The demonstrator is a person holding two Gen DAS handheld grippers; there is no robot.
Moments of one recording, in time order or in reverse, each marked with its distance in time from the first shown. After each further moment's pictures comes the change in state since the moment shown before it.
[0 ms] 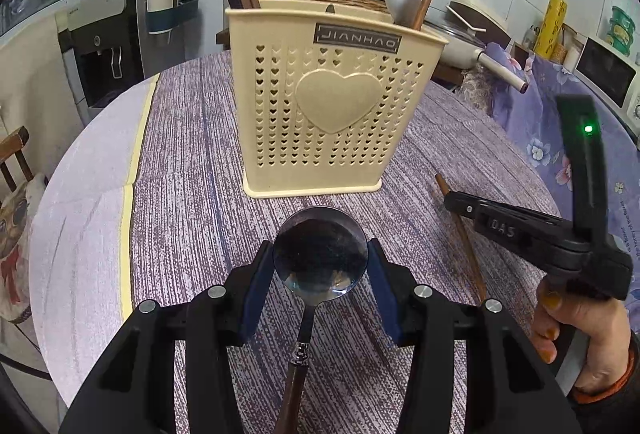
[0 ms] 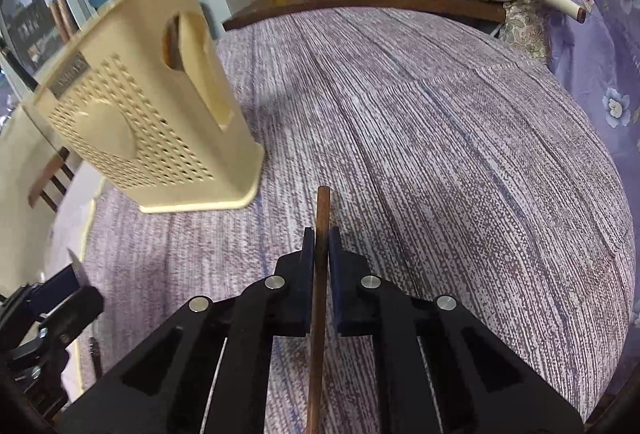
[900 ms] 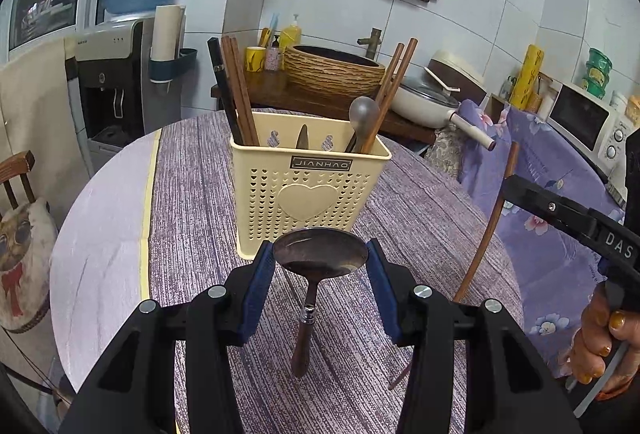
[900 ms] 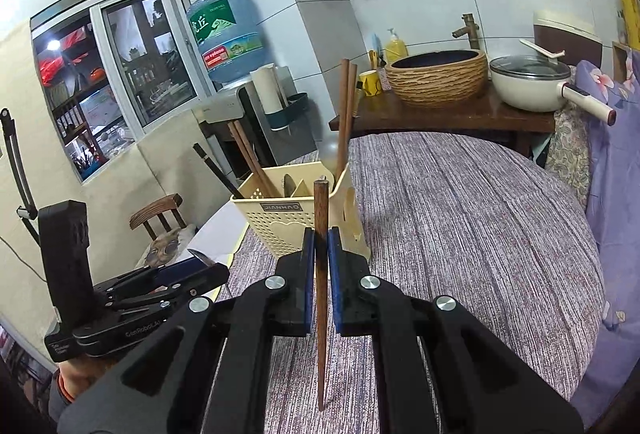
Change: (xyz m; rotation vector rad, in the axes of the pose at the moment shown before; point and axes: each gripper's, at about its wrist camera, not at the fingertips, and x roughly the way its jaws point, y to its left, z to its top) left arm -0.066 -0.006 0.030 -0.040 -0.166 -0.070; right arm -0.165 0.023 0.023 -0.160 -0.284 0.303
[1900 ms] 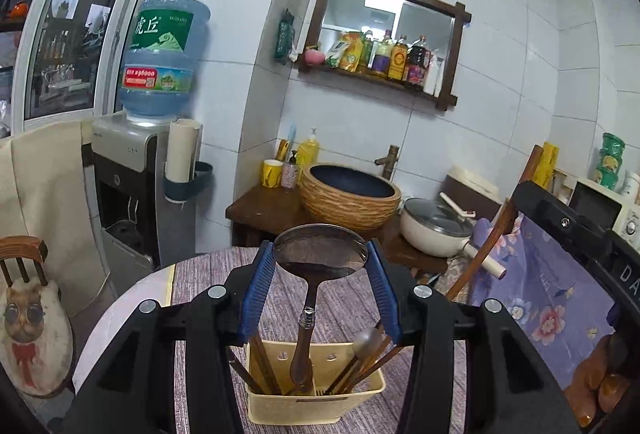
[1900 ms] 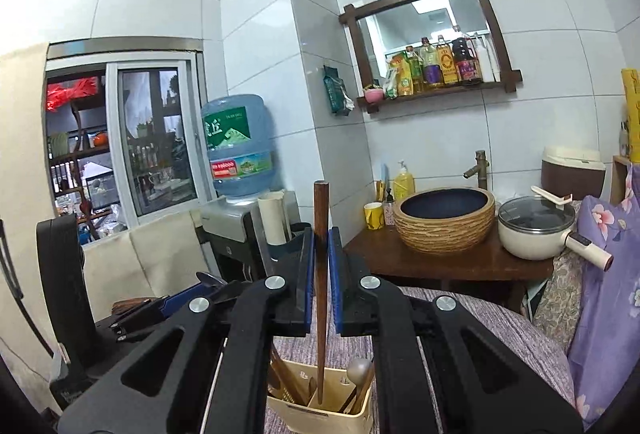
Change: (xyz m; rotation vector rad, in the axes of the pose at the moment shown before) left arm -0.019 -0.008 0.142 -0.044 -0.332 0.074; right arm 0.007 0.061 0.146 -0.117 -0.360 -0.074
